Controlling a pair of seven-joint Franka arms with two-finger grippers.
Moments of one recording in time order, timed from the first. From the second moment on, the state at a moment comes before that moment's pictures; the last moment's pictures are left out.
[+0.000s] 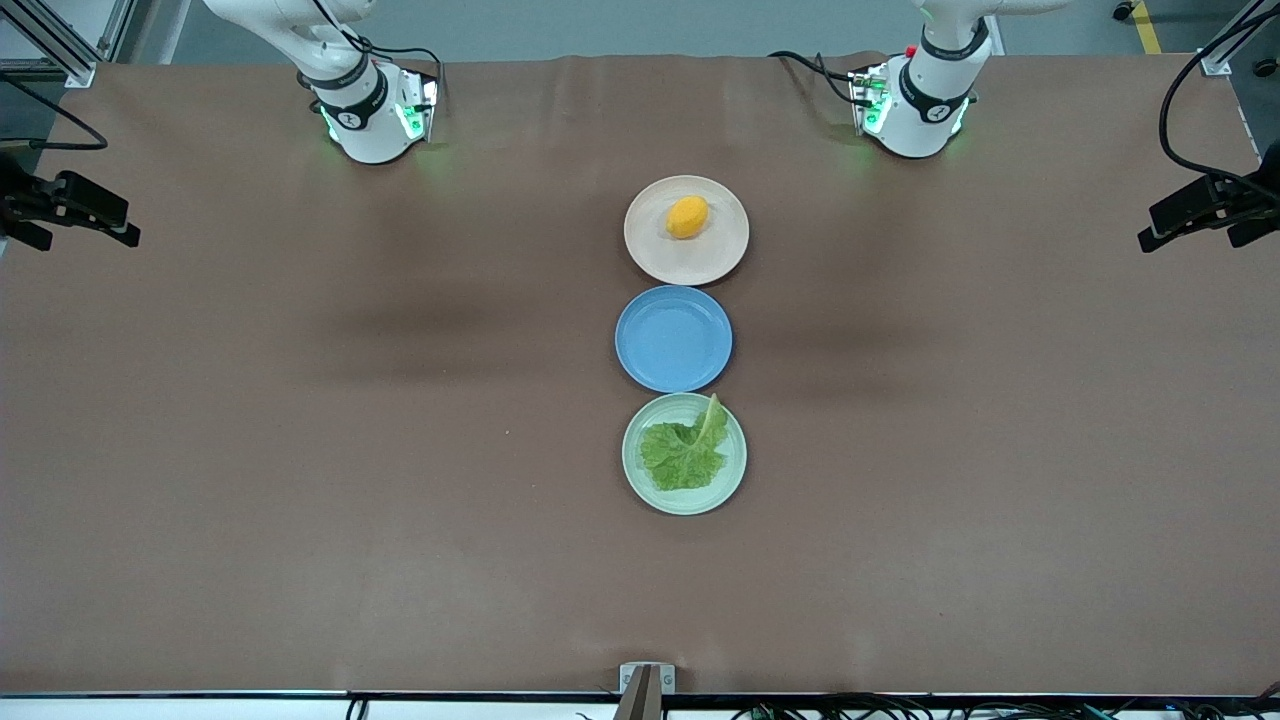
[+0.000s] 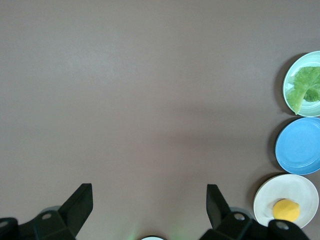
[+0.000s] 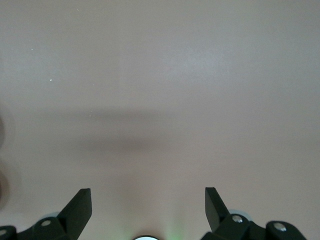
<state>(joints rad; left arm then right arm) -0.01 -0.02 0.06 -1.53 -0.04 1.48 -0.02 -0.01 -0.07 -0.08 -1.62 0.01 1.49 -0.11</state>
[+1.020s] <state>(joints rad) -0.06 0.03 0.06 -1.53 -0.12 1.49 -0.05 -0.01 -0.07 -0.08 -1.62 0.03 1.50 -0.11</state>
